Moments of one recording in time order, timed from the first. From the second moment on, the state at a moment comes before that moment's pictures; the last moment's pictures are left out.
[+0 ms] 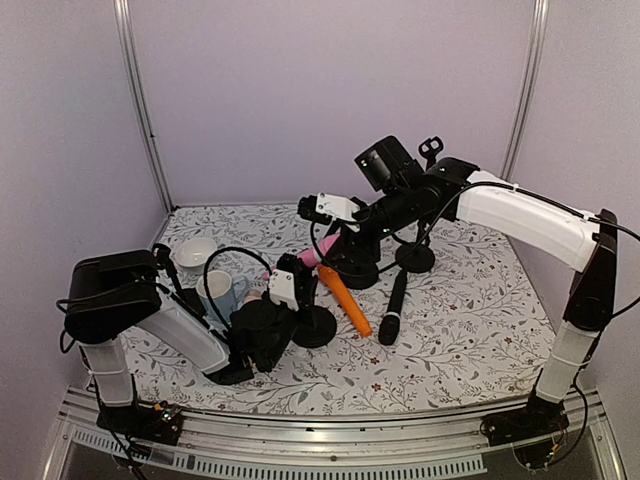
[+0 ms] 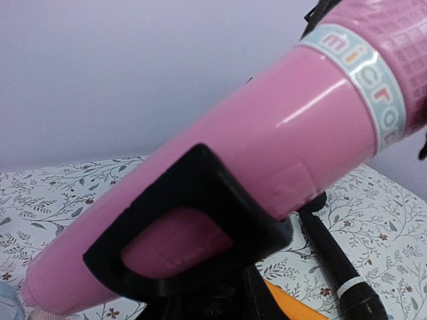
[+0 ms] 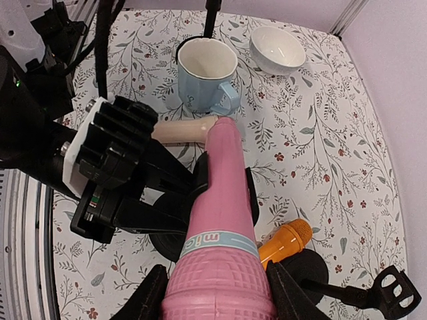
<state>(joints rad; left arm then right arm) -1.18 1.90 0.65 1.29 -0.79 -0.05 0.90 1.82 1.75 -0.78 -0.31 -0.59</state>
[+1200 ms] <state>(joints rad) -1.24 1.70 0.66 1.06 -0.40 0.06 0.36 1.23 1.12 -0.62 -0.72 -0.51</state>
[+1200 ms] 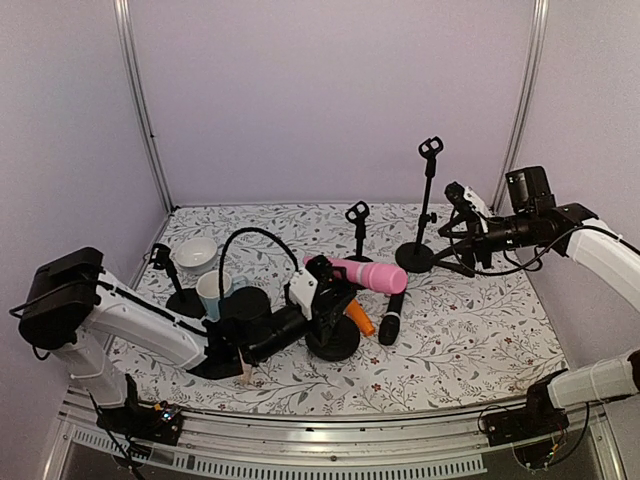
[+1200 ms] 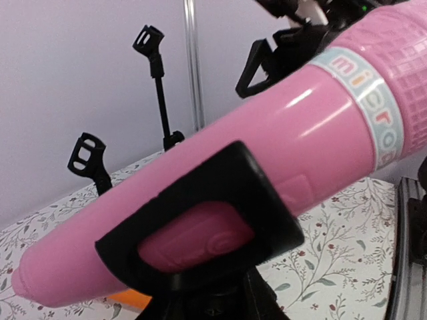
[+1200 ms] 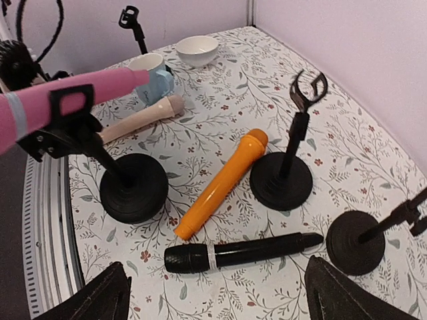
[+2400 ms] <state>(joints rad) -1.13 1.63 0.70 0.81 -0.02 -0.03 0.18 1.18 1.09 -0.57 -0.94 -0.39</state>
